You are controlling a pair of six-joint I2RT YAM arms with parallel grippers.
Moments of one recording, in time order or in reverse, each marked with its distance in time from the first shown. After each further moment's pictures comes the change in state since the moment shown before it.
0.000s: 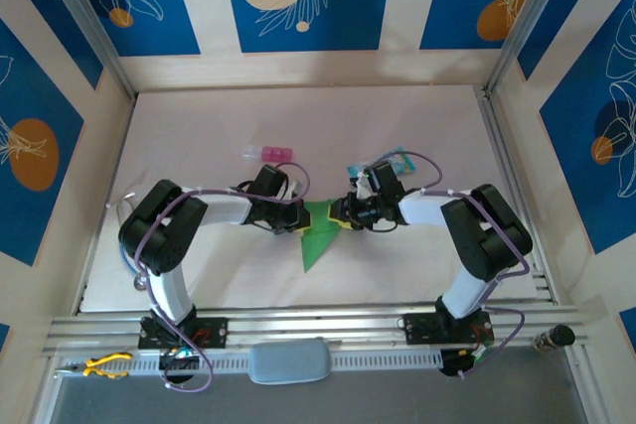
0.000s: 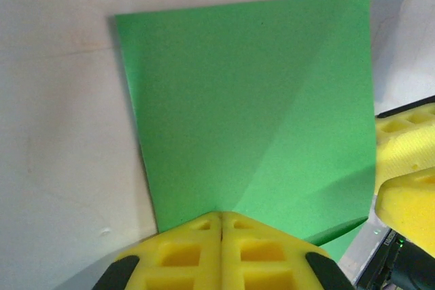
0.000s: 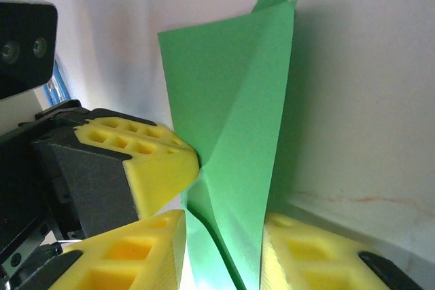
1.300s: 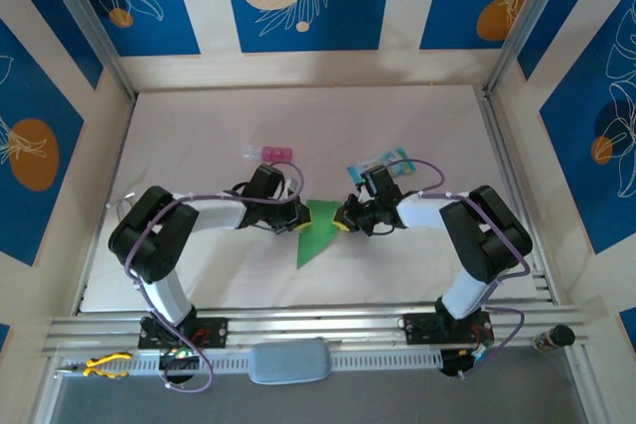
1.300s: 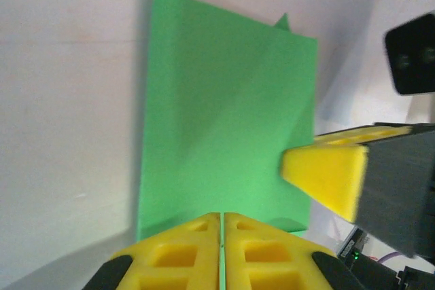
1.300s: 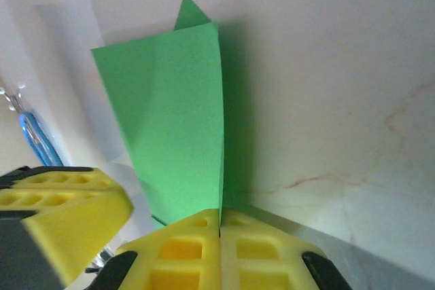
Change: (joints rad) left arm 0.000 -0.072 -0.050 0.062 -0.013 -0.149; right arm 0.039 -0.017 -0.021 -0.025 0.135 0.224
